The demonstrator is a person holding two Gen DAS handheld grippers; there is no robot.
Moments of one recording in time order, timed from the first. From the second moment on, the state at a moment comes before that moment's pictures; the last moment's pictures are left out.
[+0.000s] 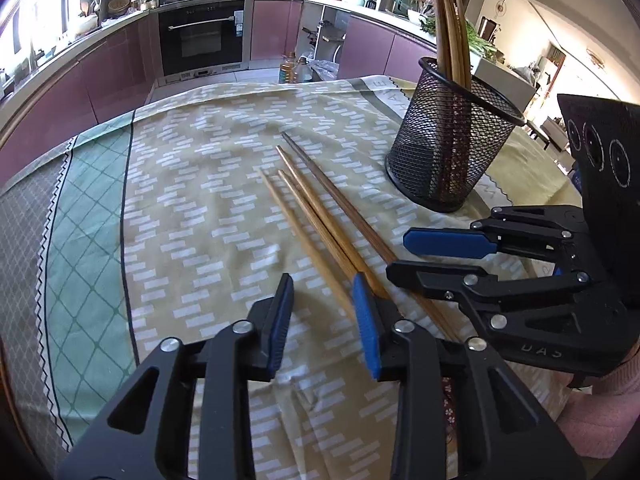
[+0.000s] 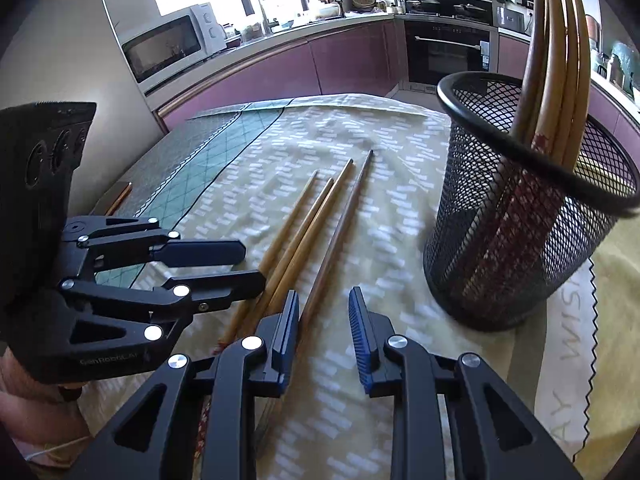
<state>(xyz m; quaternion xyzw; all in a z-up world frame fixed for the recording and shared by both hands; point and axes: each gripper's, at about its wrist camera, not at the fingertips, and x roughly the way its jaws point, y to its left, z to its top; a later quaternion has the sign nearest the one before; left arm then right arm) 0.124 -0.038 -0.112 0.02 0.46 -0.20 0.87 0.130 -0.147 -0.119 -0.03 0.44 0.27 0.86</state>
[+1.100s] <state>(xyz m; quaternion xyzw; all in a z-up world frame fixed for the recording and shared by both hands) 0.132 -0.035 -0.114 0.02 0.46 -0.16 0.87 0.135 -0.162 -0.120 0.01 0.44 0.26 0.86</state>
